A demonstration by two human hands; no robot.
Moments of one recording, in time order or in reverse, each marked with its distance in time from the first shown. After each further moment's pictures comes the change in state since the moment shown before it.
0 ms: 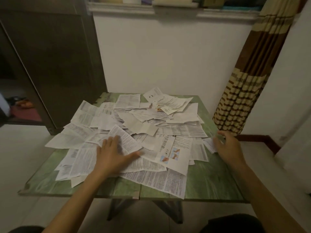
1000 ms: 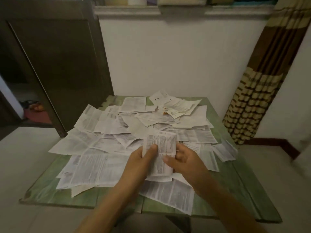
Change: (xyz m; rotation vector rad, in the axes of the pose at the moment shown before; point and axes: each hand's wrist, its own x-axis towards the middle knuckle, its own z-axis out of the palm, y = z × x) left_hand -0.046 0.090 -0.020 -1.155 -0.148 -0.064; right_hand -0.077 -0.111 0.033 0.848 -0.719 0.104
